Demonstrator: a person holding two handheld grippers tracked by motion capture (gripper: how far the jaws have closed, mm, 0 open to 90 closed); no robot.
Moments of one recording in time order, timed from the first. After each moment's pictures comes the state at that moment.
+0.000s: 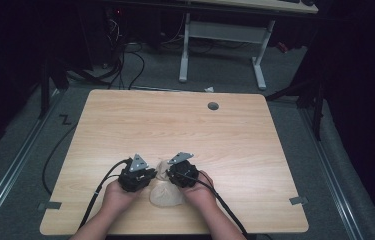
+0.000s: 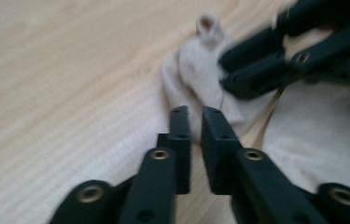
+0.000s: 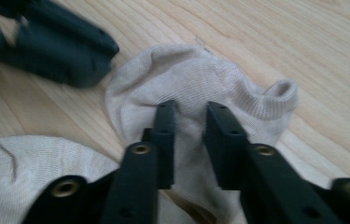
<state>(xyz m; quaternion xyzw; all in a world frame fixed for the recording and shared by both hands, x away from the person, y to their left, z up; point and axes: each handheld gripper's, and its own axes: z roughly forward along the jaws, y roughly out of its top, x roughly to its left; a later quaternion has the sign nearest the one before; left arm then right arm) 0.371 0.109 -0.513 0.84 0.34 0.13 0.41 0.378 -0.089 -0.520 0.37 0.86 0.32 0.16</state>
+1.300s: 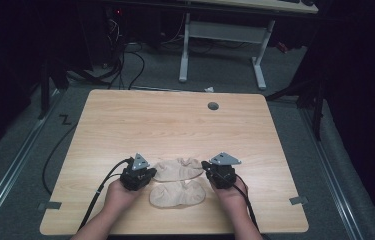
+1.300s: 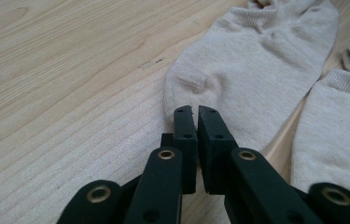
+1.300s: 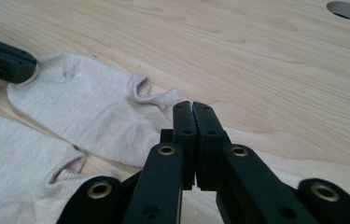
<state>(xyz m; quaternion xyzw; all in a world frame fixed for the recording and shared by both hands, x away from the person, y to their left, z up) 0.378 0.104 -0.530 0.84 0.35 0.13 0.39 0.352 -0.189 -0.498 0.44 0.78 0.37 0.23</state>
